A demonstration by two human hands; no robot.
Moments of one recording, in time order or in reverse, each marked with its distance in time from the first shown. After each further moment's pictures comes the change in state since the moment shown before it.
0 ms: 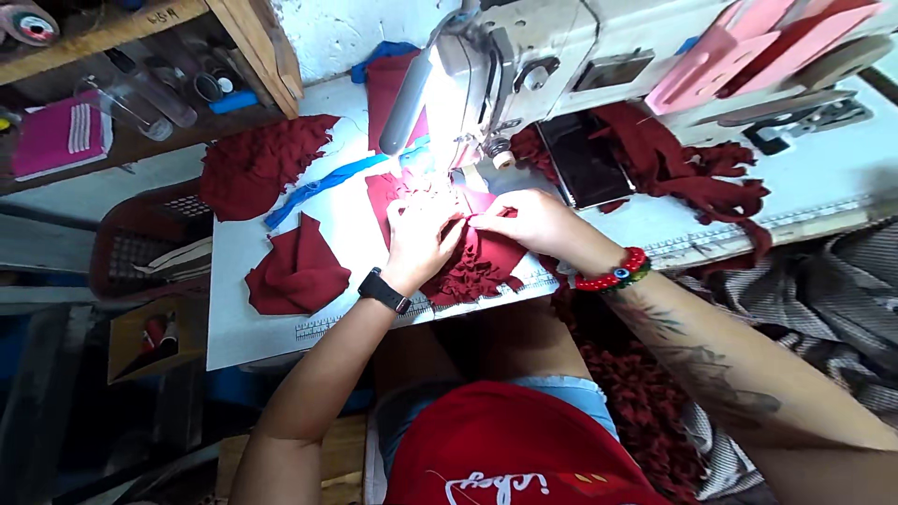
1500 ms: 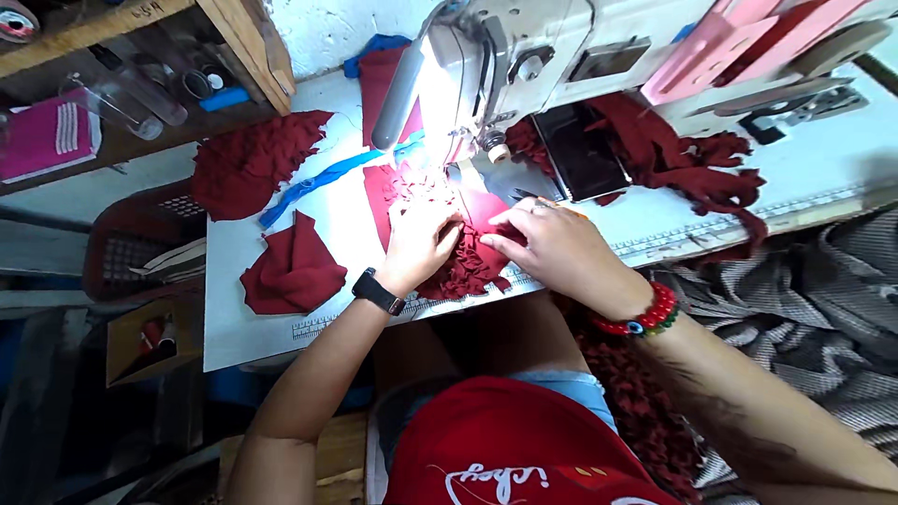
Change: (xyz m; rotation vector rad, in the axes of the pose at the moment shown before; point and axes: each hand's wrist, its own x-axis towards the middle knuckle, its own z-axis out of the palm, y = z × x) left_hand -0.003 0.001 -0.004 -0.110 -0.073 0.041; right_hand -0.040 0.007 0.008 -0.399 0.115 -0.225
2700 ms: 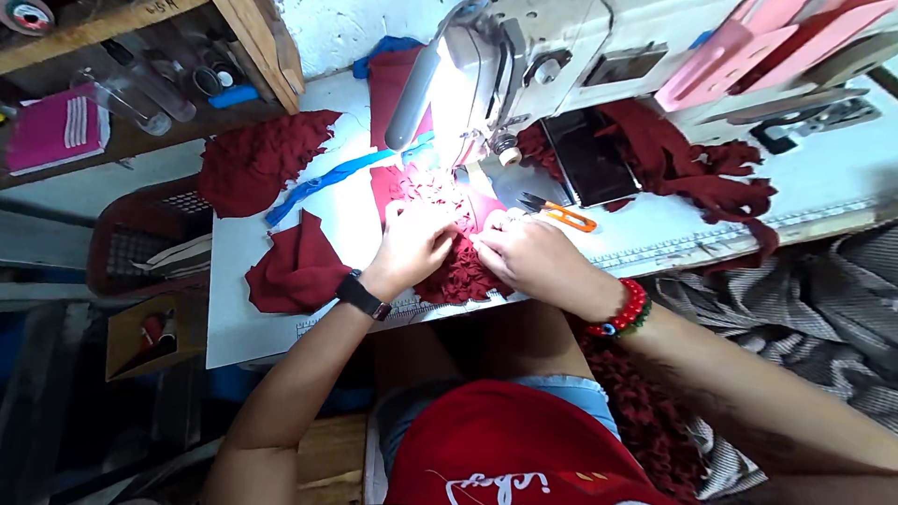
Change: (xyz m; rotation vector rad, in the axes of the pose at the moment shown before) left_hand -0.004 -0.003 -0.029 0.046 -0.086 0.088; right_hand 0.015 -0.012 0.022 -0.024 0.025 -0.244
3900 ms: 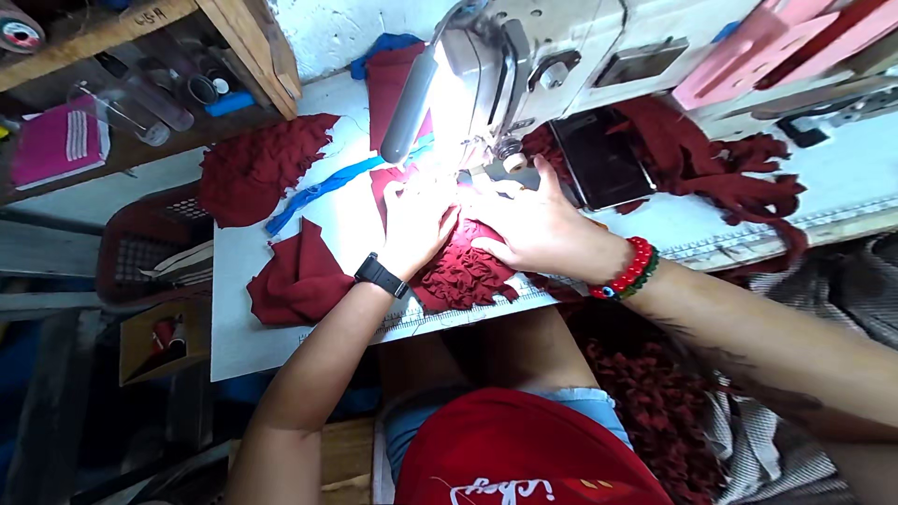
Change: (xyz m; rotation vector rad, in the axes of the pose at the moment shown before) left_hand 0.032 -0.027 0.023 0.241 0.046 -0.087; right_hand 0.030 0.037 -0.001 -0.180 -0.183 -0.050
